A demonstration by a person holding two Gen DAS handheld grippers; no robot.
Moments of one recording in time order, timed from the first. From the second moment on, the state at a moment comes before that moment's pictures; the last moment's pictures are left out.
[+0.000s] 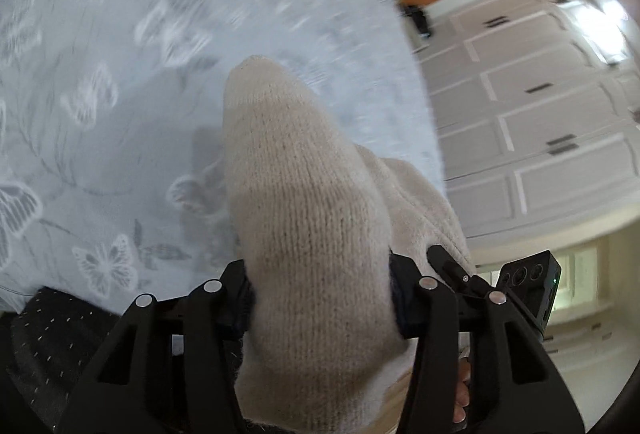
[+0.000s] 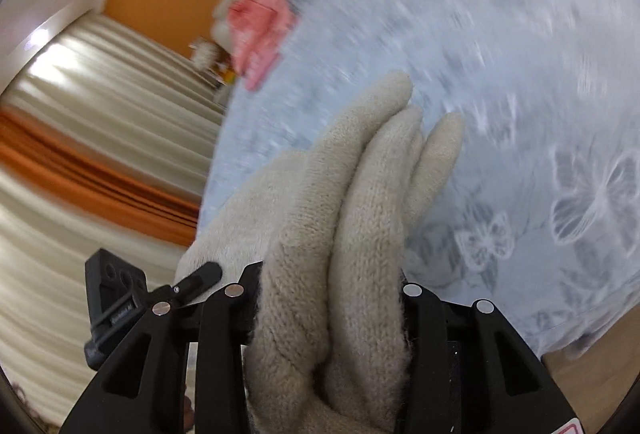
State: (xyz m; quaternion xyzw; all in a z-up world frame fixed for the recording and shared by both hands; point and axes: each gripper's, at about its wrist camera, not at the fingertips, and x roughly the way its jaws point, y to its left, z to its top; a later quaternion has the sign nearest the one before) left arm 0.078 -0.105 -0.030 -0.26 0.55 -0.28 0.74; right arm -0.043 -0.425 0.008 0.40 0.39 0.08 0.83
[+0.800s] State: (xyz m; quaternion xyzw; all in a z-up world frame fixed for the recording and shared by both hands) left arm 0.012 0.043 0.291 -0.17 0.18 -0.41 0.88; right arm -0.025 -0.298 0.278 0.27 0.12 0.23 0.93
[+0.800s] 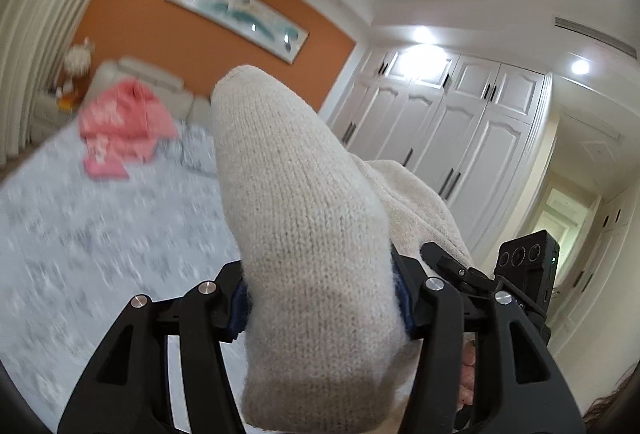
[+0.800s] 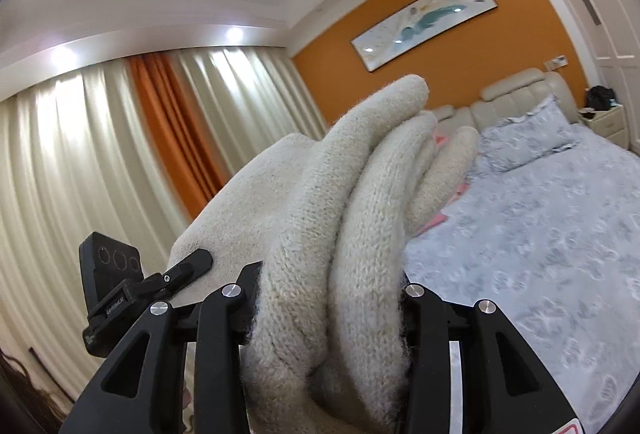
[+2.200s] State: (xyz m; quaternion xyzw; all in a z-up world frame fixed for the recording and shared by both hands) left arm 0.155 0.171 -0.156 -0.24 0.54 -0.14 0.80; right arm 0.172 -0.183 -0.197 0.39 0.58 0.10 0.71
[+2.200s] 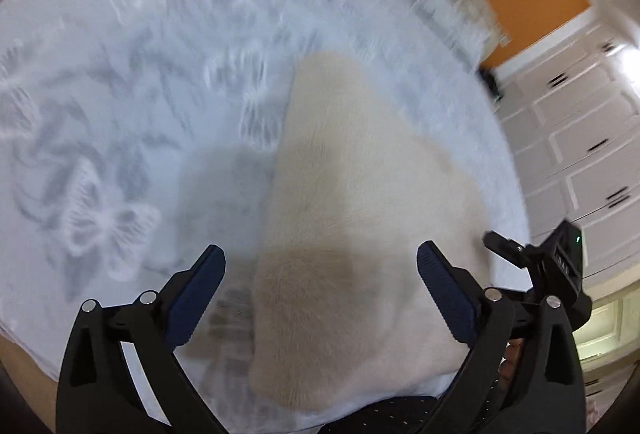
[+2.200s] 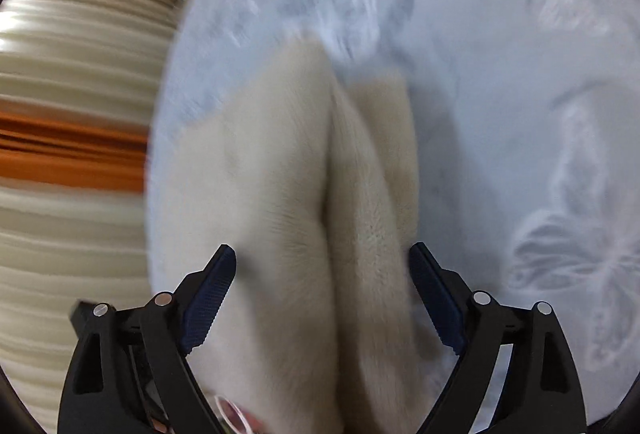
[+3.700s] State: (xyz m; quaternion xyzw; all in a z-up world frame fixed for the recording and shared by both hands) left arm 0.109 0.137 -0.126 -0.11 0.52 -0.06 0.85; right arm 0.118 -0.131 -0.124 0.16 0.56 0.11 0.81
